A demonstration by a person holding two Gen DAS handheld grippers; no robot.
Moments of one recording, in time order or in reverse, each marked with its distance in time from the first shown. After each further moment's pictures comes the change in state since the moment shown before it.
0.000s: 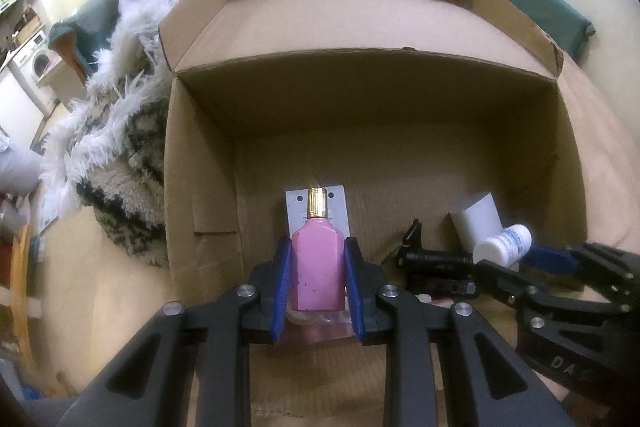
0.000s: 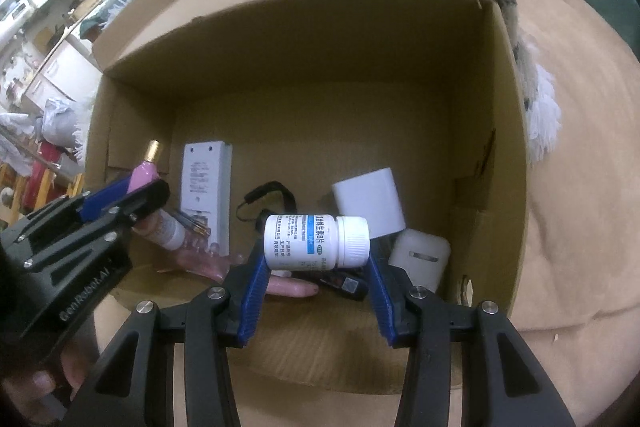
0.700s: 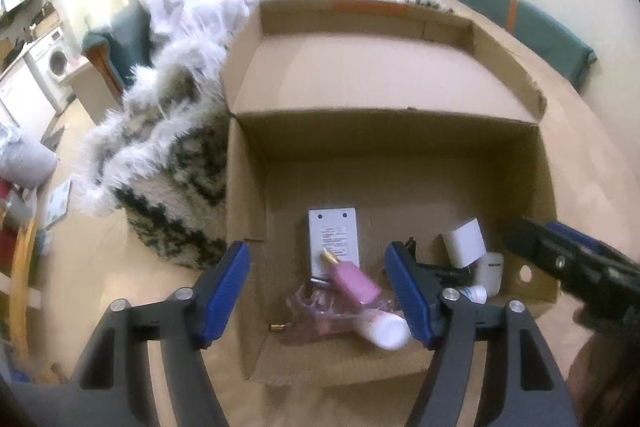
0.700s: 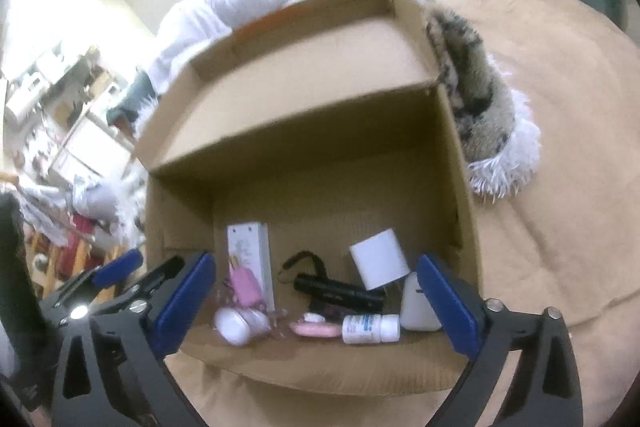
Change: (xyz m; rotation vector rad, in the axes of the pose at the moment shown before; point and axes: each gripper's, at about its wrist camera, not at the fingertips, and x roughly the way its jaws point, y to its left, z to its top) left arm -0.054 0.014 0.002 -0.044 -0.080 0.024; right arm -0.056 -0.024 0.006 0.154 -0.238 0.129
